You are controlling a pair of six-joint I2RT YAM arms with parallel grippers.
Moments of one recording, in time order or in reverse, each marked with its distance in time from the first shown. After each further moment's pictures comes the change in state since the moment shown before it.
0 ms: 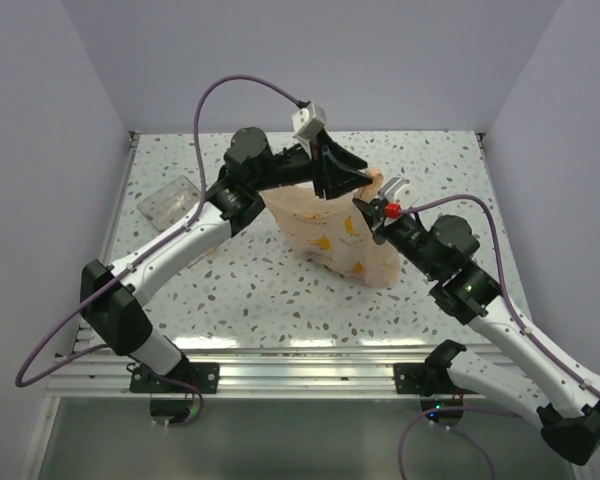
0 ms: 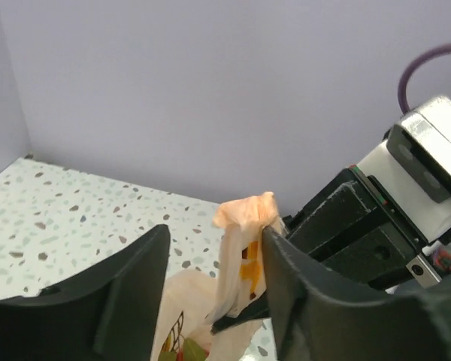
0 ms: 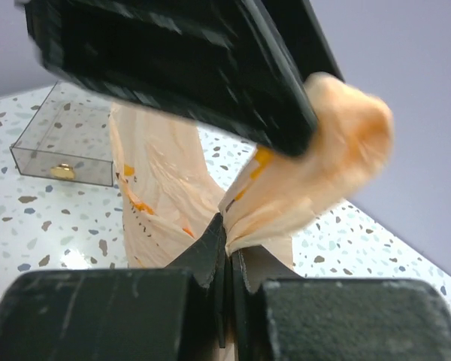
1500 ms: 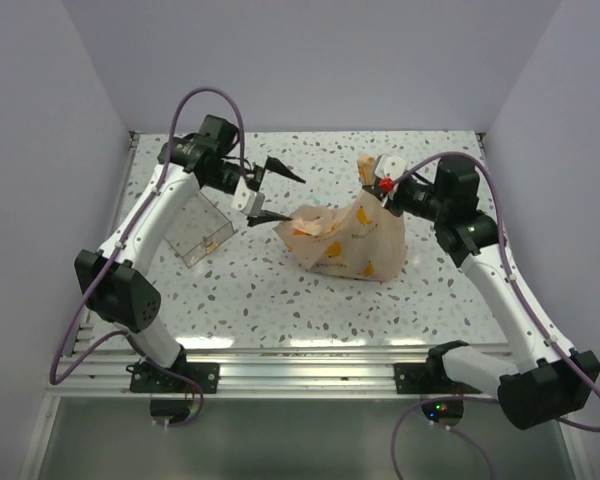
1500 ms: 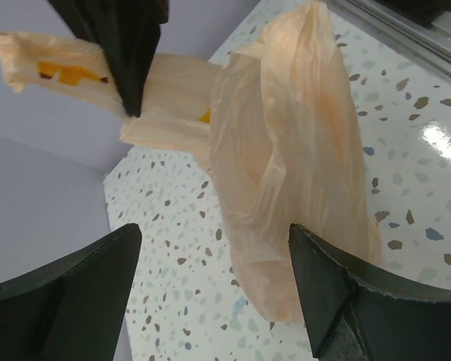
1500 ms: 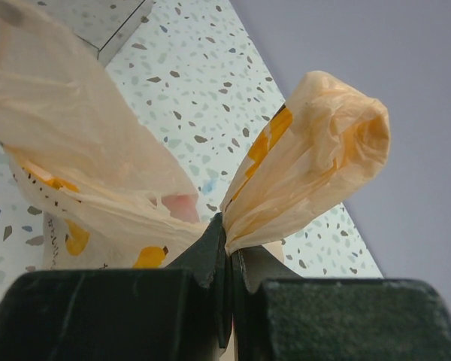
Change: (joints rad) left arm 0.389 0.095 0.269 -1.441 0.588 2.094; right arm -0.399 0.279 0.250 -0.313 -0.594 -0.404
